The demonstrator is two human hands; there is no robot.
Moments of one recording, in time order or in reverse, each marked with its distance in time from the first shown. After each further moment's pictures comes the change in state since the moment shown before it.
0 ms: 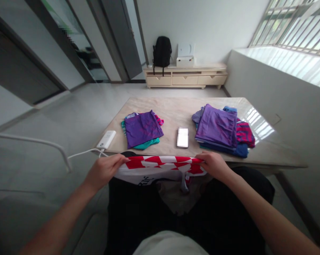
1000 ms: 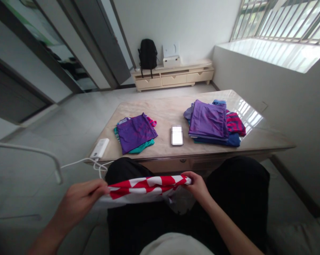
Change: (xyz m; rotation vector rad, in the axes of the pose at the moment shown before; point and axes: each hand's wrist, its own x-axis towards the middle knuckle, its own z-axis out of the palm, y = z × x) left_hand -0.022 0.039 -0.044 -0.120 -0.053 -0.013; right_hand -0.045 -0.031 0.168 1.081 0.299 0.498
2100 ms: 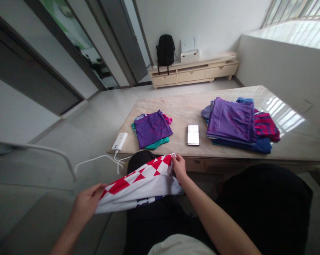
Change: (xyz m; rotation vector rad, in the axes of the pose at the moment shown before) left_hand -0.095 -0.052 0.010 0.002 0.095 -0.883; right_hand 0.108 -0.005 0.155 0.496 0.097 0.046
